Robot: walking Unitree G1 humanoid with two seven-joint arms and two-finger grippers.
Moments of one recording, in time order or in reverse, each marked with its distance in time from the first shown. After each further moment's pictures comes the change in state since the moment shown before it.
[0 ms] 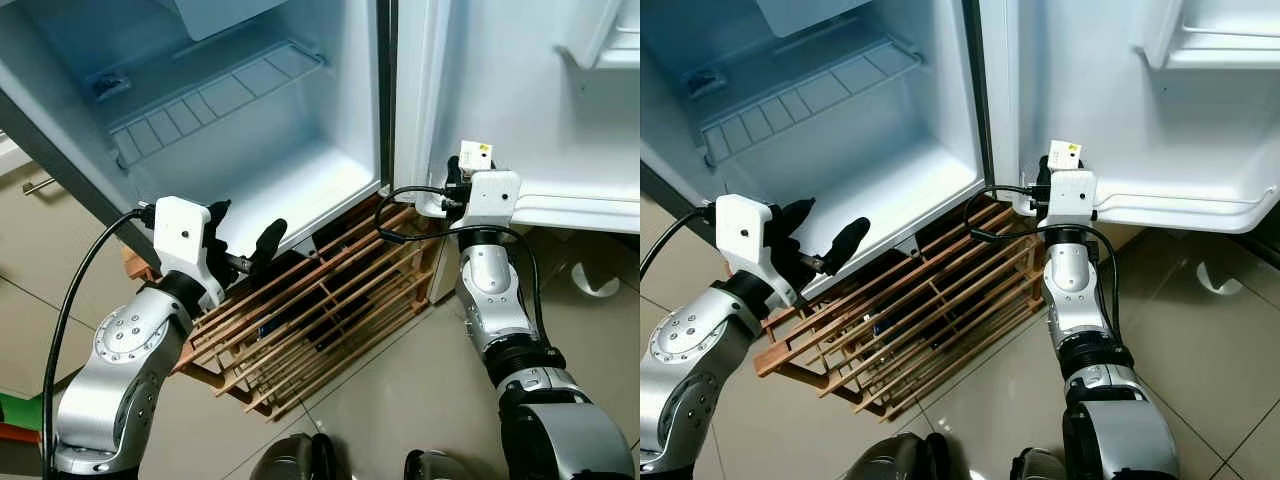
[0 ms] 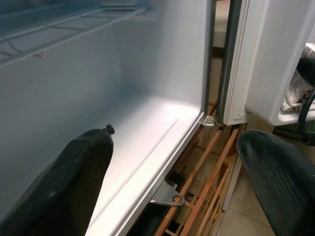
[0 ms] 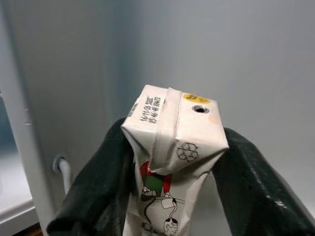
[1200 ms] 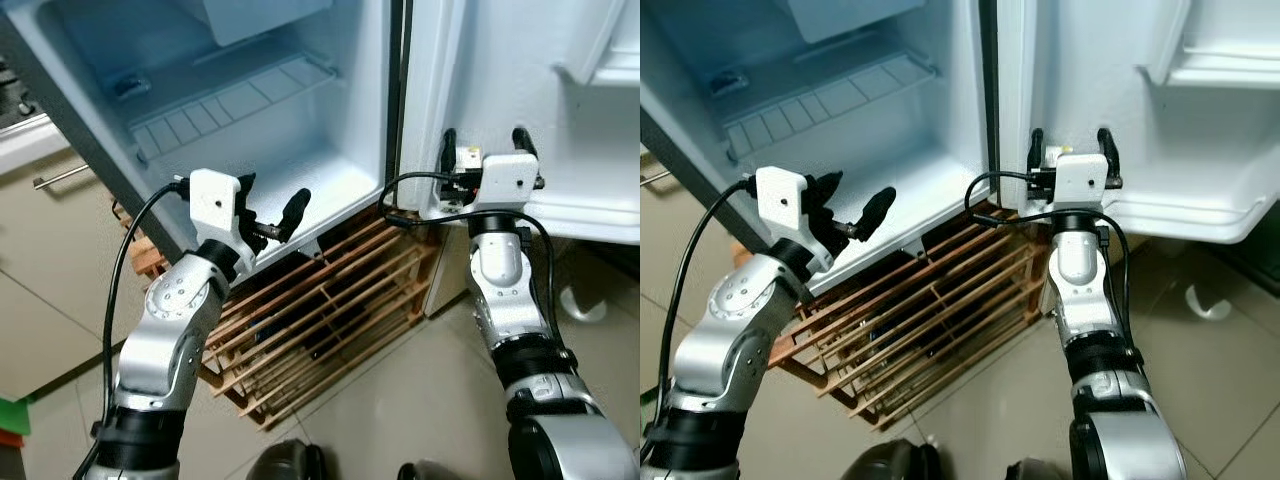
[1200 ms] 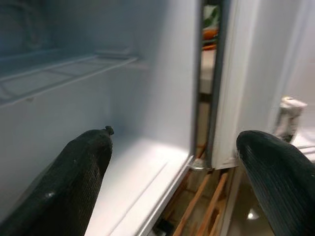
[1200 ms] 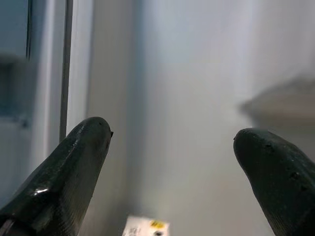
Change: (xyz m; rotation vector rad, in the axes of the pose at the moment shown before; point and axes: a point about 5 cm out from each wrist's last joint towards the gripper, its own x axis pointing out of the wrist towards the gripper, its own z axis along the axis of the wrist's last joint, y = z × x) left arm 0.047 -0.006 -0.004 -0.001 -0.088 -0.047; right arm -0.011 -0.008 0.042 -0.024 -0.212 -0.044
